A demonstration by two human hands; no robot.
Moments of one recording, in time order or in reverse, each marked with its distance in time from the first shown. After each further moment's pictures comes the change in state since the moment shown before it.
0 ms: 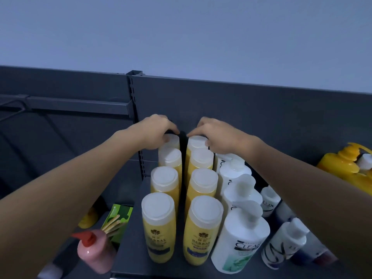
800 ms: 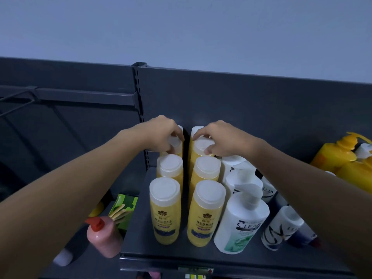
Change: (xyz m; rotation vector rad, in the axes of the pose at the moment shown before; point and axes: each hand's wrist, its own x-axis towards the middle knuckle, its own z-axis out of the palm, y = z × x) left_hand -0.035 0.018 0.007 -0.026 -0.076 0.034; right_hand -0.031 -0.025 0.007 0.125 -0.065 0.114
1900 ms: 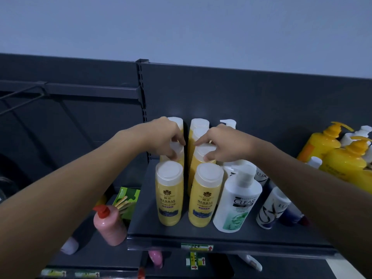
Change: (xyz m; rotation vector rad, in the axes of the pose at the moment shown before) left_hand -0.058 0.036 -0.007 0.045 -0.066 0.044; right_hand -0.062 -0.034 -0.002 -0.030 -0.047 -0.069
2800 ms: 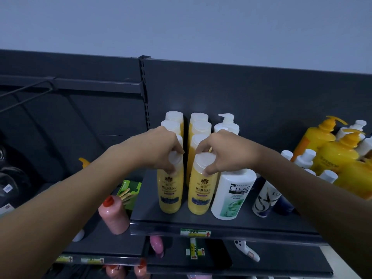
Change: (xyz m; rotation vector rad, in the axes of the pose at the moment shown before) left_hand -0.065 0.044 0.009 0.058 -0.021 -0.076; right_hand -0.053 -0.039 0.003 0.043 -0.017 0.014
